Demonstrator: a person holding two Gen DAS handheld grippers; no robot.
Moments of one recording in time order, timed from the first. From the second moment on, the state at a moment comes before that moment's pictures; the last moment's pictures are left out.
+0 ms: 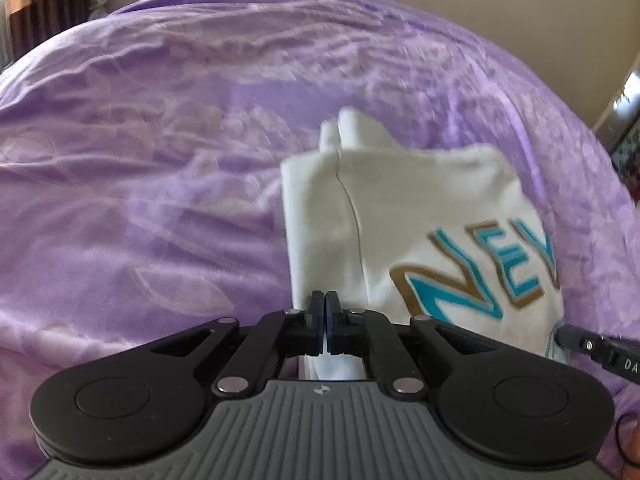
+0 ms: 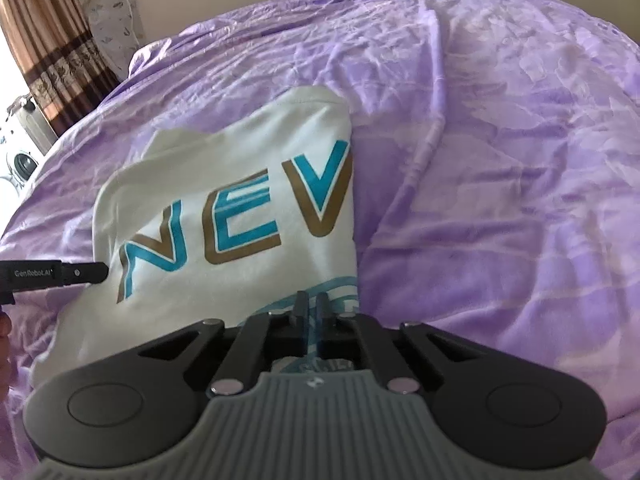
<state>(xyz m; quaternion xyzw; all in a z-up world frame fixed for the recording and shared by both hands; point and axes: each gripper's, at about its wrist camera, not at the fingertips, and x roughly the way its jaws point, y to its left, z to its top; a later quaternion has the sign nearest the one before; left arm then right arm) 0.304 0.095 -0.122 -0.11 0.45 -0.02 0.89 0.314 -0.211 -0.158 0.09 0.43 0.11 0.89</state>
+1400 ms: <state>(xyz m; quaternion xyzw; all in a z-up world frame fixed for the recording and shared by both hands) 0.248 0.044 0.097 0.07 0.32 -0.07 0.94 0.277 -0.202 0.002 0.03 0.28 0.16 0.95</state>
